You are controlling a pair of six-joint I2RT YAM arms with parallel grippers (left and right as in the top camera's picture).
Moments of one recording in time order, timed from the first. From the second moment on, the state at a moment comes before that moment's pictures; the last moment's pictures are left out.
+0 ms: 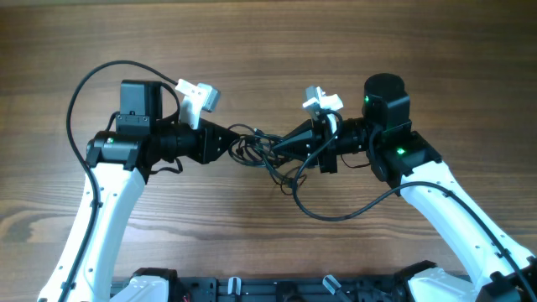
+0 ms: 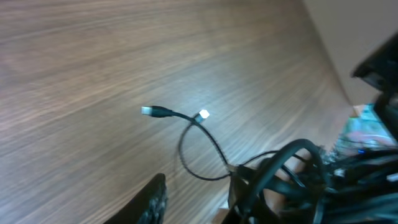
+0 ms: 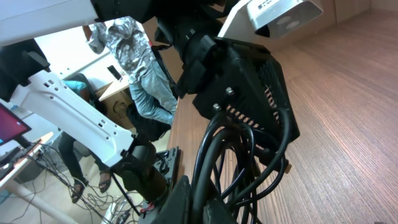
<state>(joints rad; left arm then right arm) -0.09 1.29 1.04 -0.78 0.75 0.10 0.36 1.36 0.87 0.06 -1.29 0.05</state>
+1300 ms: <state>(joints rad) -0.26 1.32 1.10 -0.70 0.42 -0.25 0.36 1.36 0.87 0.06 -1.30 0.05</state>
